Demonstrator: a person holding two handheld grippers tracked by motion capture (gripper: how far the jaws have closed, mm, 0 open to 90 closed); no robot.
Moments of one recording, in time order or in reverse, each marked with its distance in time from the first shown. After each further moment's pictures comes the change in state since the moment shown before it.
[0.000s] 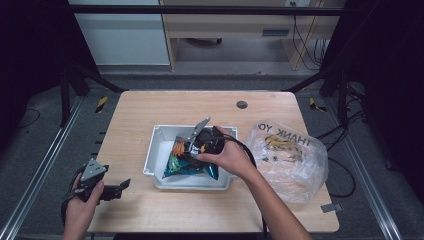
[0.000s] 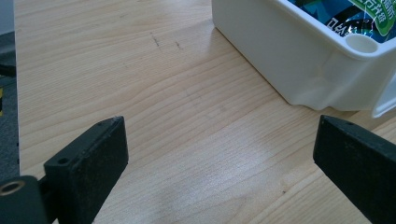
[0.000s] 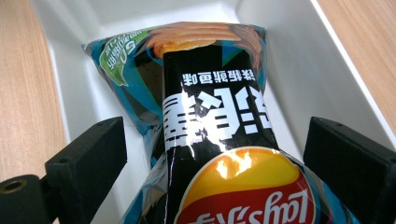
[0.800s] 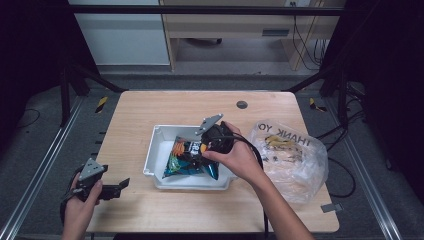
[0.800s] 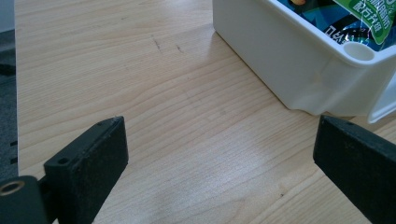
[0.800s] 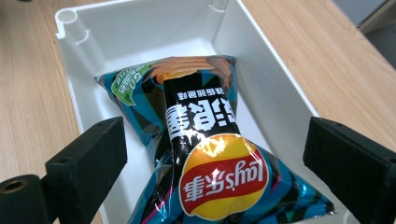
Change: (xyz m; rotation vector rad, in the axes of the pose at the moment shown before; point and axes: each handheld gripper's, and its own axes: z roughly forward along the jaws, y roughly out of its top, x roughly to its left) left arm 0.002 0.000 -0.001 -0.013 -0.011 -0.019; right arm 0.008 -0.001 -0.048 -0.115 -0.083 0.053
